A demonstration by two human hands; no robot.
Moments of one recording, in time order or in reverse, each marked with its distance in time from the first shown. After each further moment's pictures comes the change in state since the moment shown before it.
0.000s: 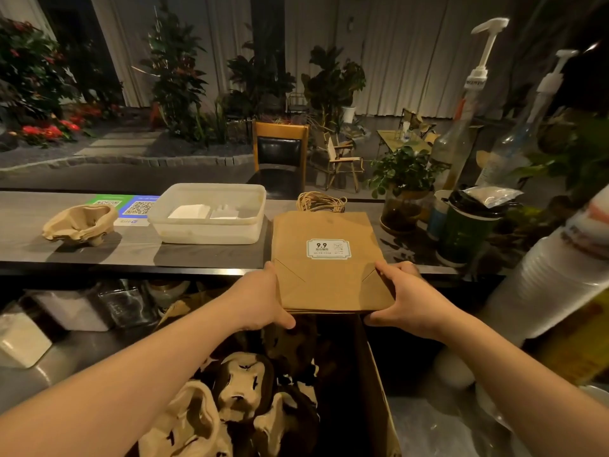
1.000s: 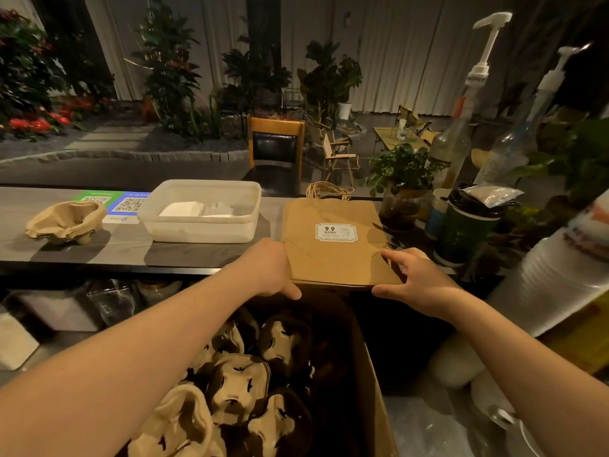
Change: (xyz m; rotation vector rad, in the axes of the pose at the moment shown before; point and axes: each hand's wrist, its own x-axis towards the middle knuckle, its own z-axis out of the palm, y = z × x) left_hand 0.021 0.044 -0.035 0.266 0.034 0.090; right_hand 0.029 0.018 -0.023 0.050 0.058 0.029
